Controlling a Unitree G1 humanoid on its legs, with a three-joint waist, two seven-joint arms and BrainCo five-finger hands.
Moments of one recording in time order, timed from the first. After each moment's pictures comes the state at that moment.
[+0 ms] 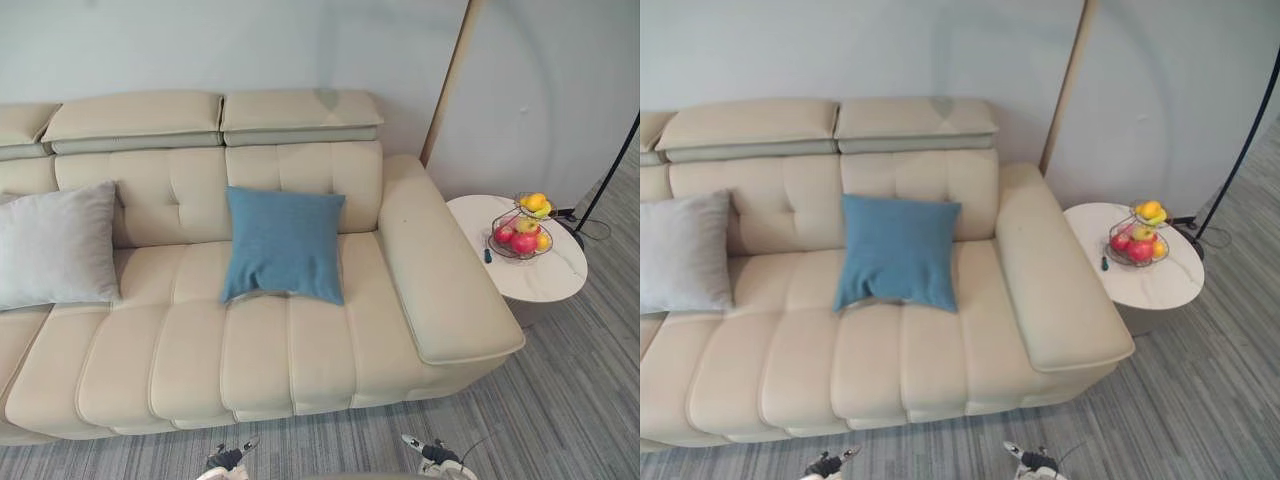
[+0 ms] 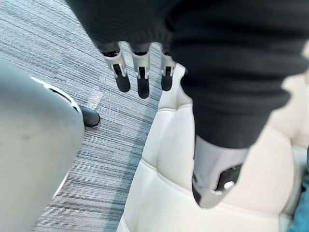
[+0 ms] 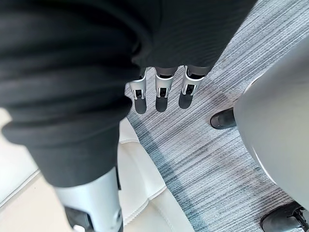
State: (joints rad) left arm 0.09 0.01 0.32 1.05 -0.11 0.00 0.08; right arm 0.05 0.02 -0.39 1.05 0.08 0.04 -0.10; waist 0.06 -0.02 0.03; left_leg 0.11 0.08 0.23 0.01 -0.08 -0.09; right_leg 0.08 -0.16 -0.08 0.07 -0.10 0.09
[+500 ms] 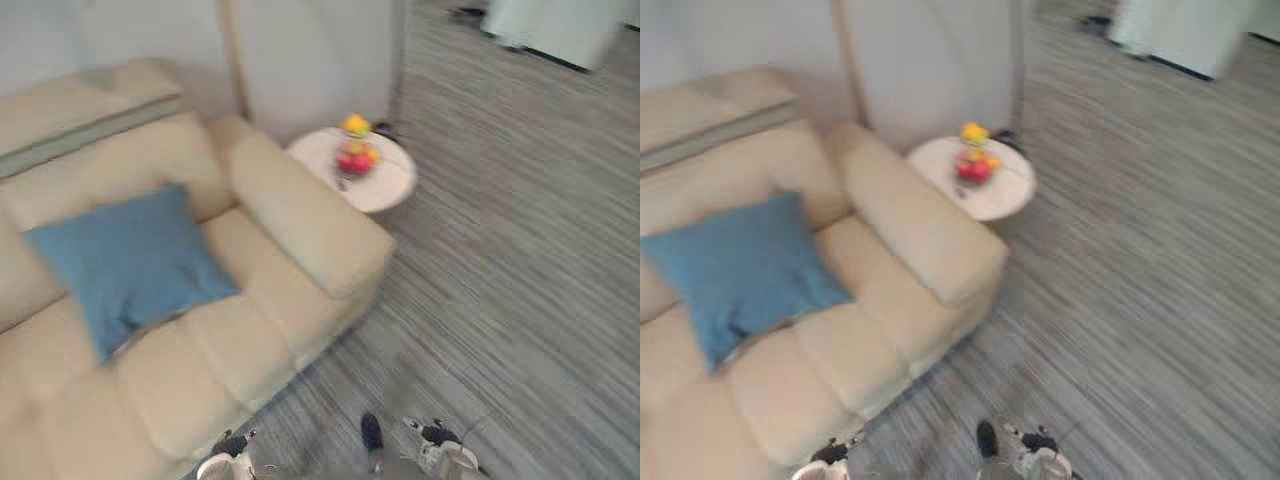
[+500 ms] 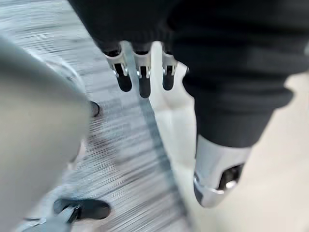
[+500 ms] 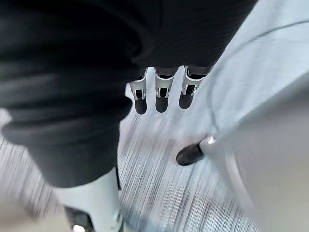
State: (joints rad) left arm 0.02 0.02 0.27 1.05 -0.12 0.01 0.08; right arm -0.02 0.01 -0.35 1.04 0.09 0.04 -0.11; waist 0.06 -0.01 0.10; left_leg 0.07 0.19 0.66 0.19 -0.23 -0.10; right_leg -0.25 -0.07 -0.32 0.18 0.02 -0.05
